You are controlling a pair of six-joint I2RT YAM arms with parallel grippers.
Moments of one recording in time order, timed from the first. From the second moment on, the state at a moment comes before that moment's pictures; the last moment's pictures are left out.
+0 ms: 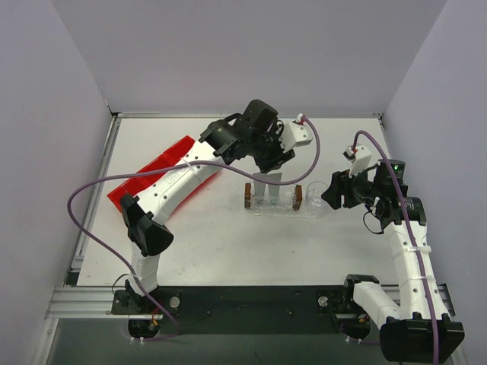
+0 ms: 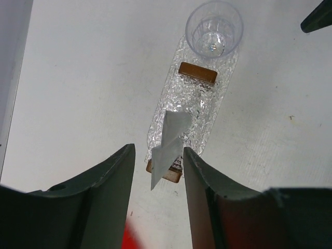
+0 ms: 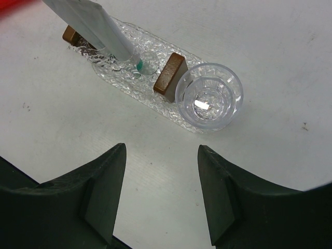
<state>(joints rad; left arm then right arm) -0.85 1.98 2.25 -1.00 0.18 0.43 -0.05 0.93 0.93 -0.72 -0.53 -0.21</state>
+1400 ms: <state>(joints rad) -0.46 1.04 1.08 -0.54 0.06 0.33 0.39 1.38 1.21 -0.49 -0.21 -0.14</state>
